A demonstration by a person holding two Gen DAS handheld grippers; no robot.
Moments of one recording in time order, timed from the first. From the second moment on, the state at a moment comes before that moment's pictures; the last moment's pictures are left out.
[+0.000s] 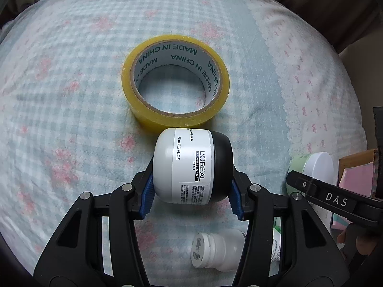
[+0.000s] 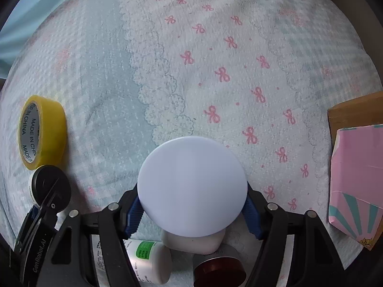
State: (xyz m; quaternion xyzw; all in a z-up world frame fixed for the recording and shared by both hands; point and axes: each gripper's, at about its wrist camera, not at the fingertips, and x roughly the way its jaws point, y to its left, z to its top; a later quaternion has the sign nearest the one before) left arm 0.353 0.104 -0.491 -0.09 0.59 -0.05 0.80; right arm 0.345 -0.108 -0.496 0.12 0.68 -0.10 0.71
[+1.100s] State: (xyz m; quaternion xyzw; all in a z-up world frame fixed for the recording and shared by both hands) left arm 0.228 0.077 -0.248 -0.05 0.50 -0.13 0.85; right arm 0.239 -0.134 -0.244 0.12 0.59 0.01 0.80
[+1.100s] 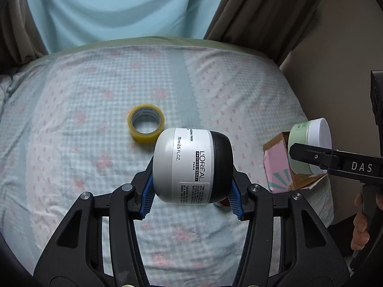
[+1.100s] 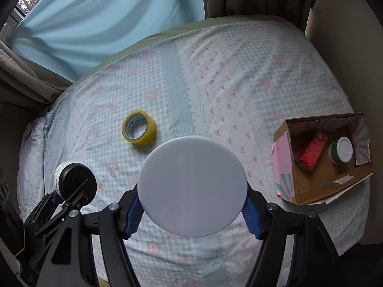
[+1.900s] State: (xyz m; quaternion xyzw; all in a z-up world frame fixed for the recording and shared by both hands) left arm 0.180 -0.188 -0.209 -0.10 0.51 -0.14 0.84; right arm 0.168 -0.439 -0.228 0.09 0.59 0.00 0.80
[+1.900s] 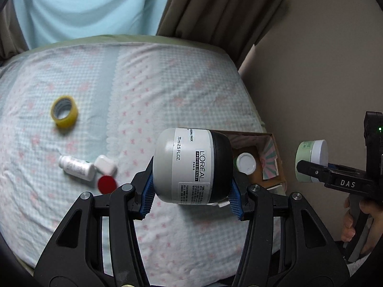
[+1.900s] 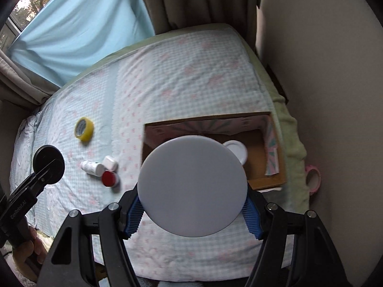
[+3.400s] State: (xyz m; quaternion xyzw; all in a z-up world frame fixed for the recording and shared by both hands) left arm 0.246 -0.330 -0.400 0.08 0.63 -0.16 0.75; right arm 0.193 -0.522 -0.395 0.00 0.56 0.00 0.83
